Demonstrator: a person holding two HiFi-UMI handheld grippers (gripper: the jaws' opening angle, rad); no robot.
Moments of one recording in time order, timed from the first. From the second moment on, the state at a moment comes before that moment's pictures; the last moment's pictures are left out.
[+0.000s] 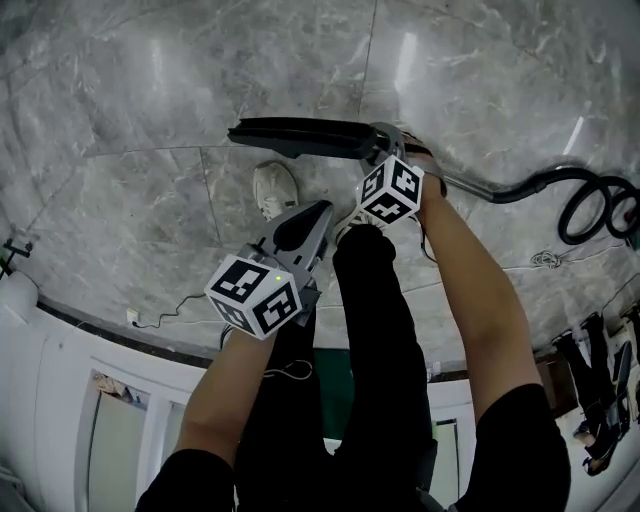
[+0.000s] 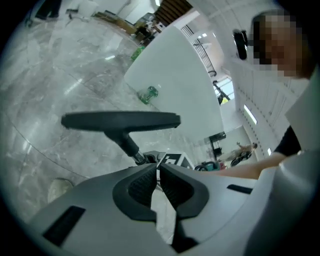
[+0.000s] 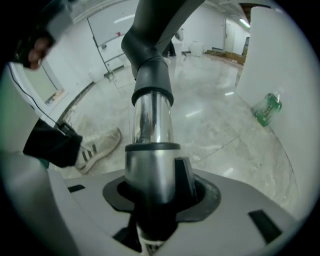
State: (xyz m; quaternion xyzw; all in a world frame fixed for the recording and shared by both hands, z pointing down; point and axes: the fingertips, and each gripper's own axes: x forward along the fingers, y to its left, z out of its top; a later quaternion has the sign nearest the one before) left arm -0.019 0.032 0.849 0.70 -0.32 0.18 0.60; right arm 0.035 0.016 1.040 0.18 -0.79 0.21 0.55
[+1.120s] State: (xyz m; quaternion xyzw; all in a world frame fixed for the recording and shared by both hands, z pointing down) left arm -0.114 -0.060 0.727 0.68 -0.45 0.00 0.58; right arm -0.122 0.046 0.786 0.04 -0.85 0.31 0.42
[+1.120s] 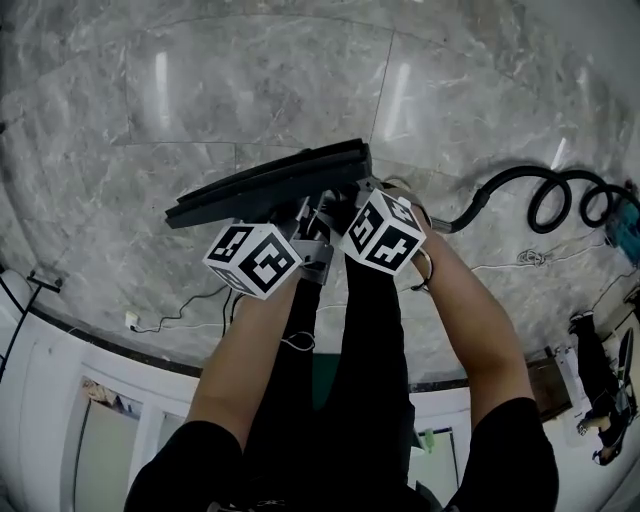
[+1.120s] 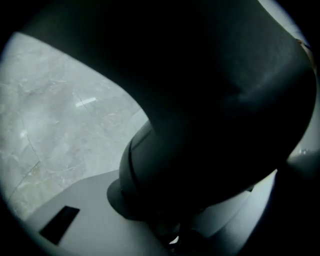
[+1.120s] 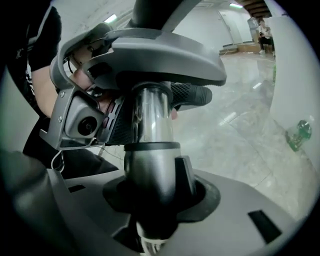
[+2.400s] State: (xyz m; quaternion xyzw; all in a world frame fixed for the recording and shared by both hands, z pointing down) left arm -0.131 -0.098 0.695 0.70 -0.48 0.13 0.52; right arm -0.145 0.010 0.755 0.28 -0.86 0.33 0.28
